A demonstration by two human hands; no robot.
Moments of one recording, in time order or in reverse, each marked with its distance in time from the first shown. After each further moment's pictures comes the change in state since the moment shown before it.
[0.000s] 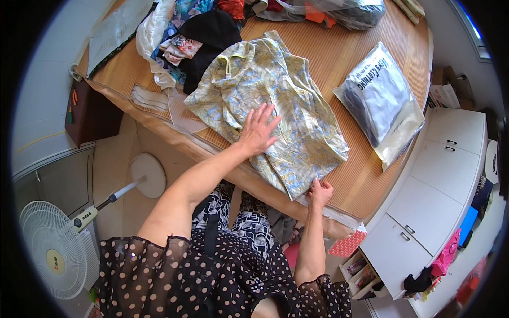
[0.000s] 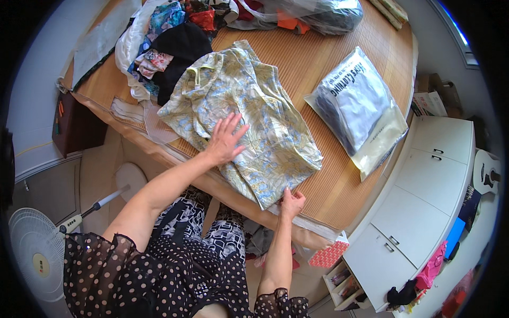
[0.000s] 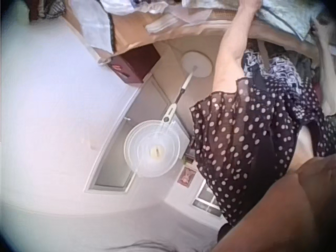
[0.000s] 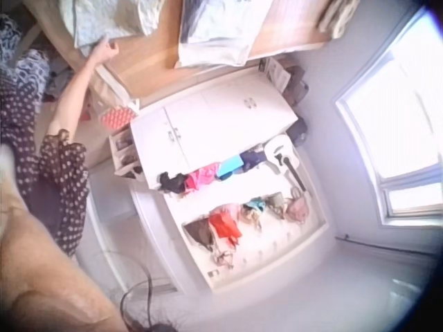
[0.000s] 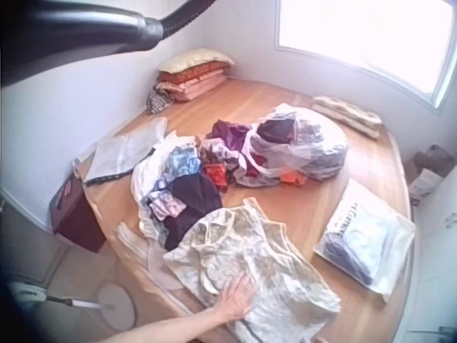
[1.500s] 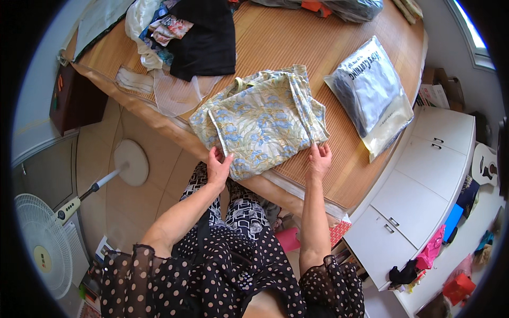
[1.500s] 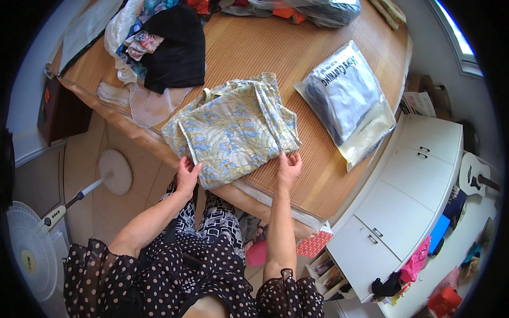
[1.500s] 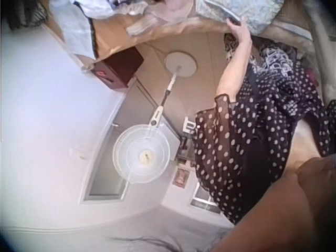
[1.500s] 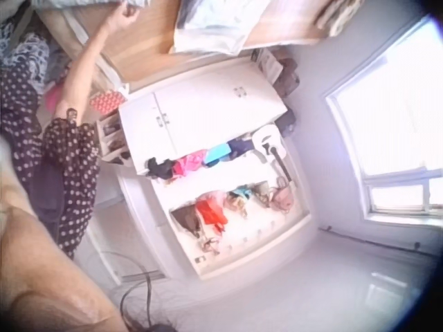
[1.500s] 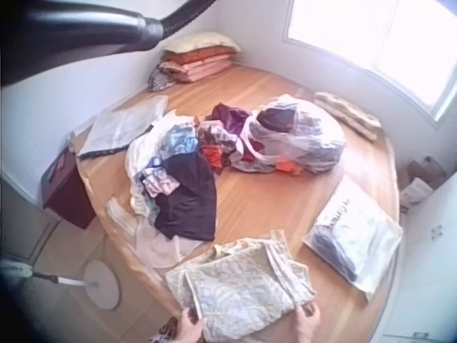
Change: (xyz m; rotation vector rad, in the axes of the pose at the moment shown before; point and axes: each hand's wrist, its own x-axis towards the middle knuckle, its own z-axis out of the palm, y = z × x) left_hand -0.151 0.028 0.053 -1.134 0.388 -1.103; right_hand 0.041 -0.049 0.023 0.202 -0.073 -0.216
